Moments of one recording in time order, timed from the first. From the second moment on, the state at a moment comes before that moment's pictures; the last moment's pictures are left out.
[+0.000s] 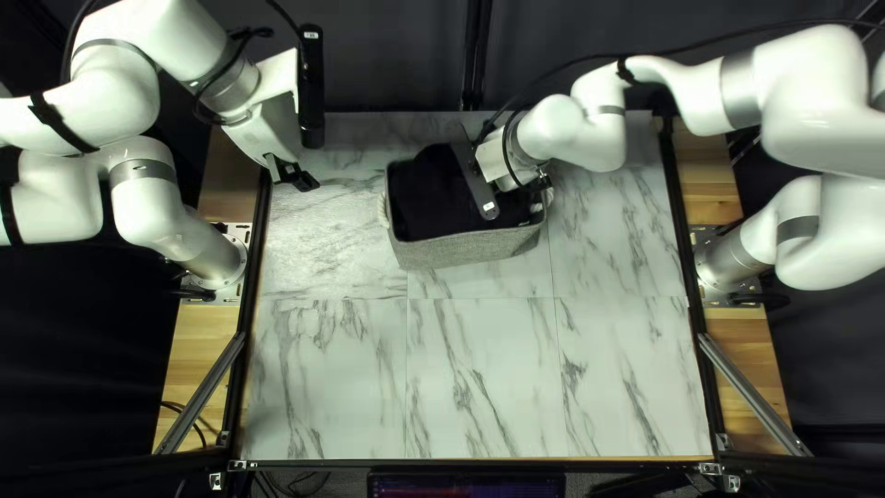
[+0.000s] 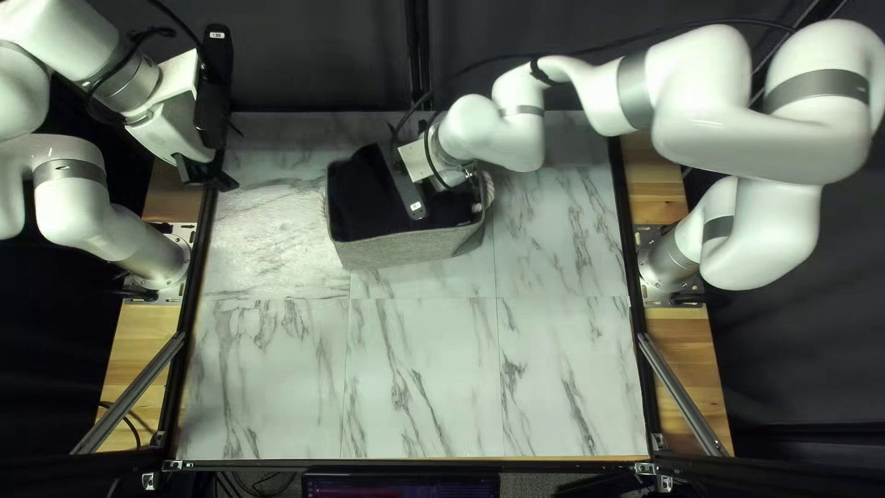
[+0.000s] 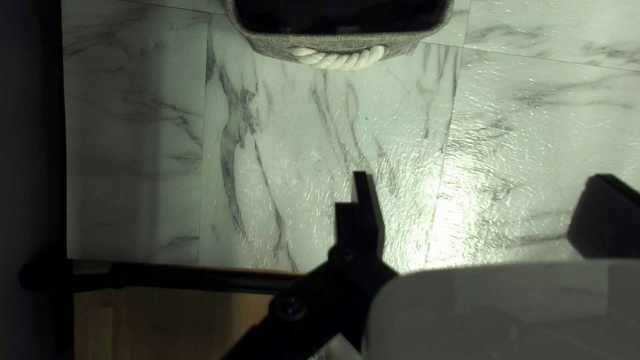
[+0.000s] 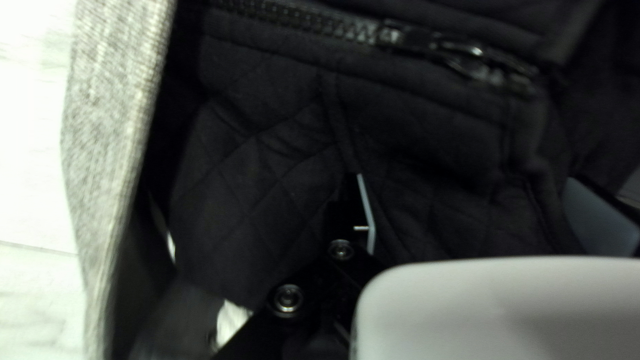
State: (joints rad) left arm 0.36 -1.02 -0.59 -0.18 1.32 0.22; right arm -0.29 0.21 -0.89 -0.21 0.38 -0.59
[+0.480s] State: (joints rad) left arm 0.36 -1.02 -0.59 -0.18 1.32 0.22; right arm -0.25 -0.05 -0.88 -0.26 0.62 -0.57
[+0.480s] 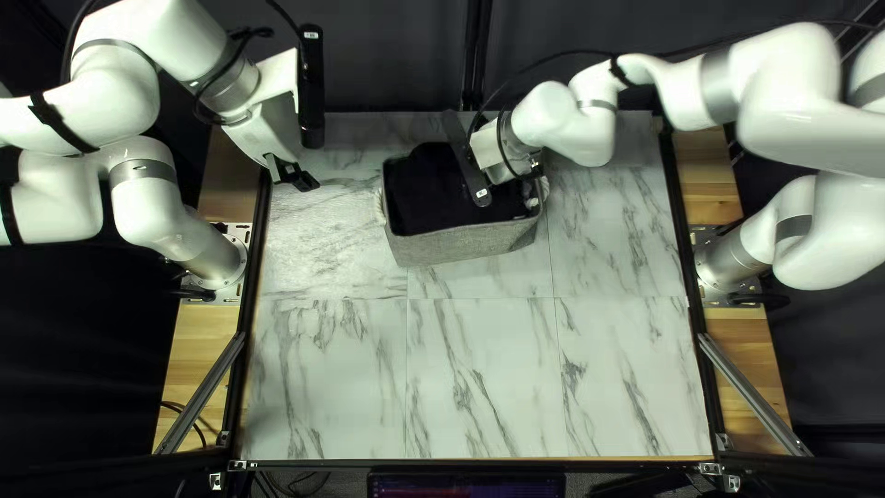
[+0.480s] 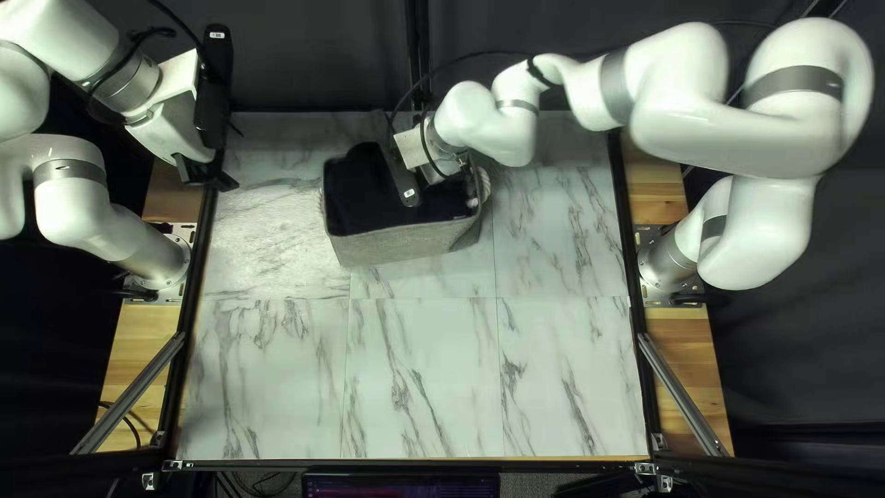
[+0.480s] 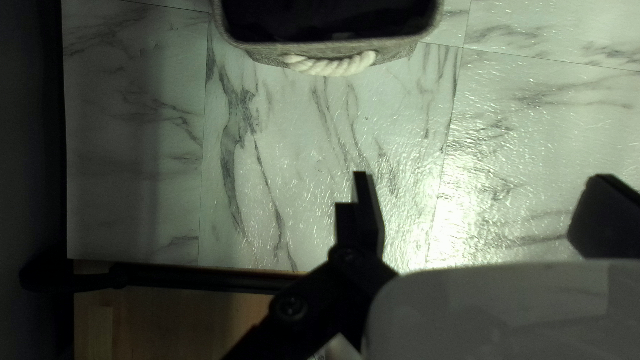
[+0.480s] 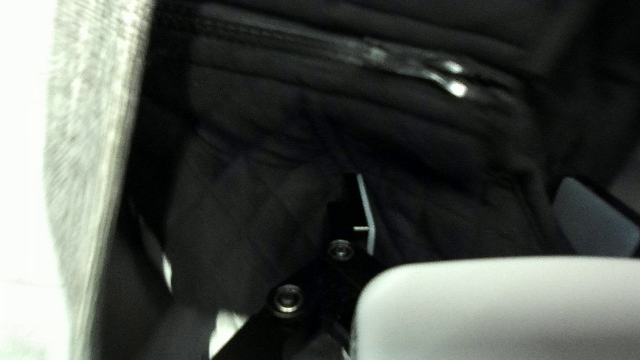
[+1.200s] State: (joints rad) left arm 0.40 -1.11 -0.61 -0.23 1.41 0.25; right arm -0.09 0.06 -1.22 -0.39 0.94 -0.52
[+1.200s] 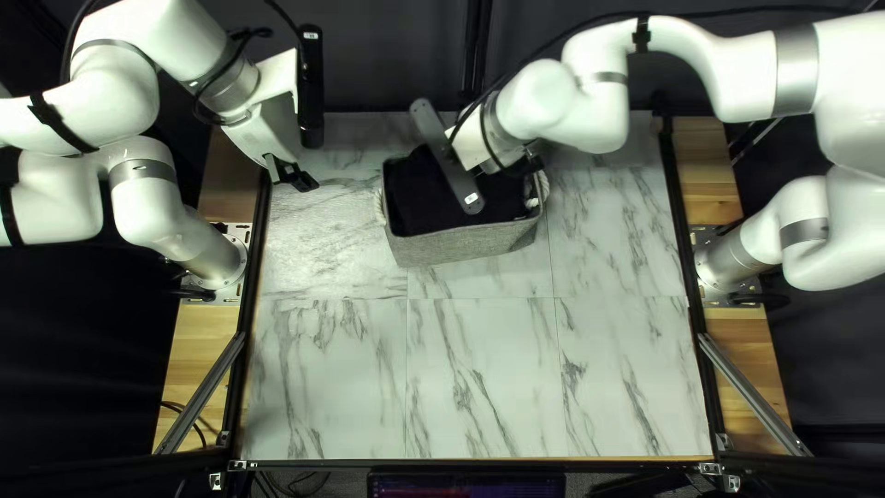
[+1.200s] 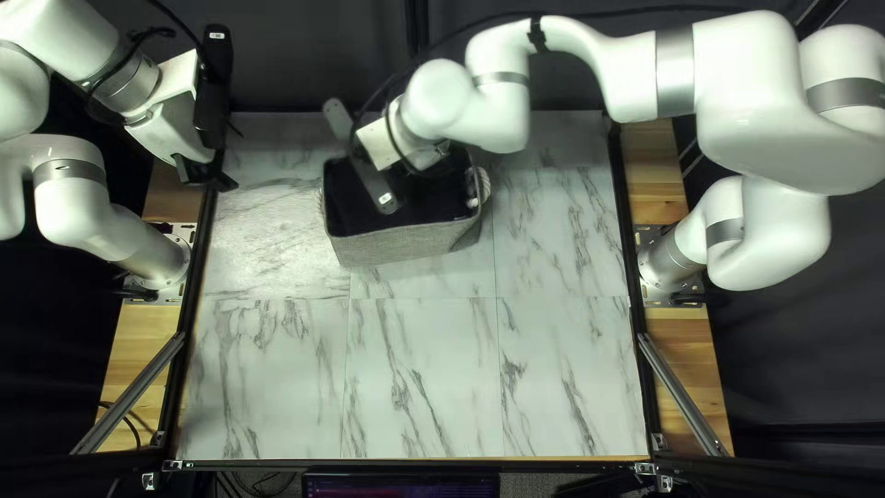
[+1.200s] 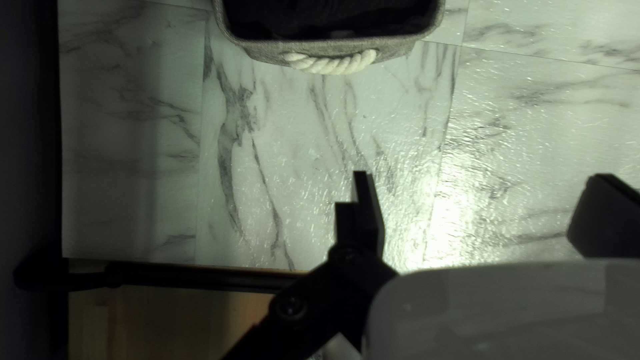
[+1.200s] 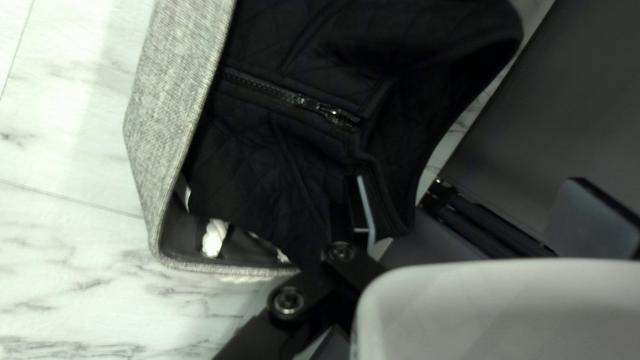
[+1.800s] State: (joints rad) left arm 0.38 -1.12 -0.65 -0.21 1.46 0.22; right arm -0.08 0.18 -1.30 -0.33 0.88 -0.59
